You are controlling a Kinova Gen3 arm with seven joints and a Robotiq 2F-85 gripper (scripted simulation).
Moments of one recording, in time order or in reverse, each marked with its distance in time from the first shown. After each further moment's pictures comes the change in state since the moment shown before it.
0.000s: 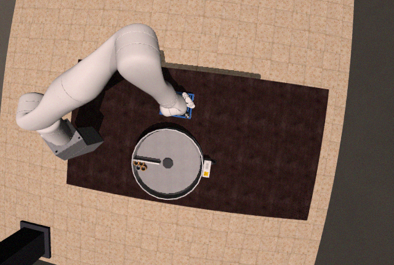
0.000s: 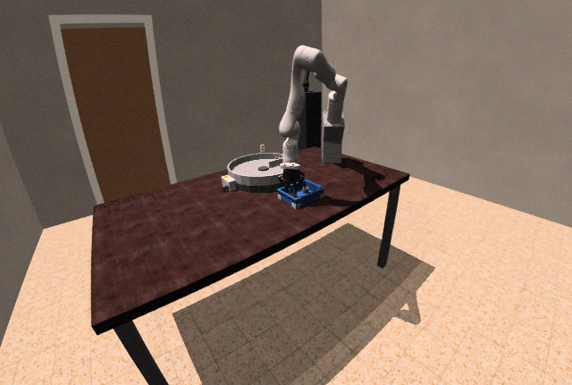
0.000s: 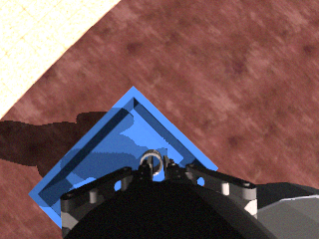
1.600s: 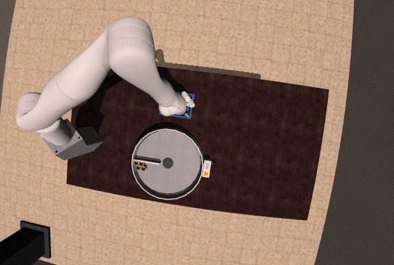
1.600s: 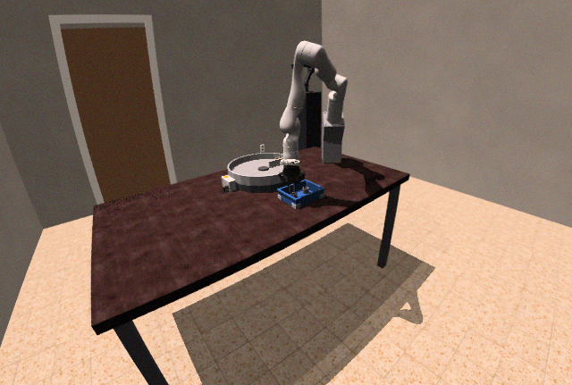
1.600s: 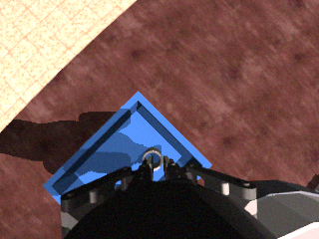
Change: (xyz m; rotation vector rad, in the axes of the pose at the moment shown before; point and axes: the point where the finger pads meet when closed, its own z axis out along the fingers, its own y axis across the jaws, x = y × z) arm 0.002 -0.001 -0.018 -0.003 -0.003 -0.014
